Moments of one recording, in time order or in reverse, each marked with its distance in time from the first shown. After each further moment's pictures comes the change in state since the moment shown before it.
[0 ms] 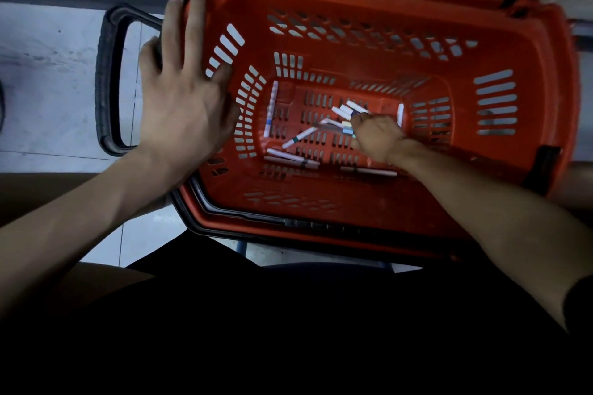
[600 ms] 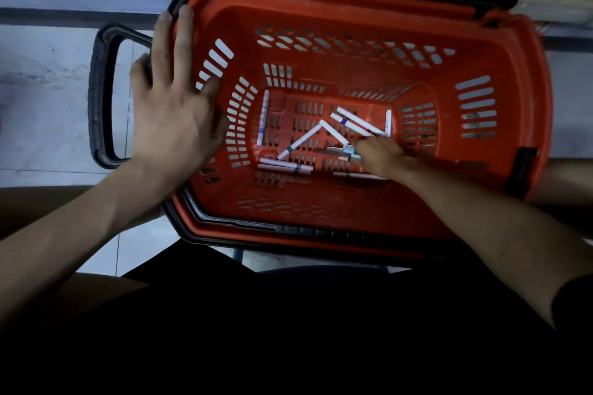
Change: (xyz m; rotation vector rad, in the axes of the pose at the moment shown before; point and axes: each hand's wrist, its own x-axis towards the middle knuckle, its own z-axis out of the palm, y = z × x) left_hand -0.001 0.002 -0.003 -0.023 0.009 0.017; right_hand -0.029 0.008 0.020 0.119 -0.118 0.084
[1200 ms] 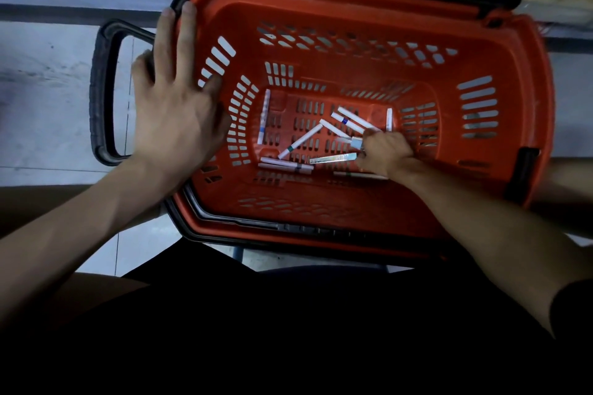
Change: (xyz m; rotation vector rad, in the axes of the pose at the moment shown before) left_hand 0.002 -0.001 0.002 0.015 -0.009 -0.009; right_hand -0.009 0.000 -0.009 -0.024 0.113 0.106
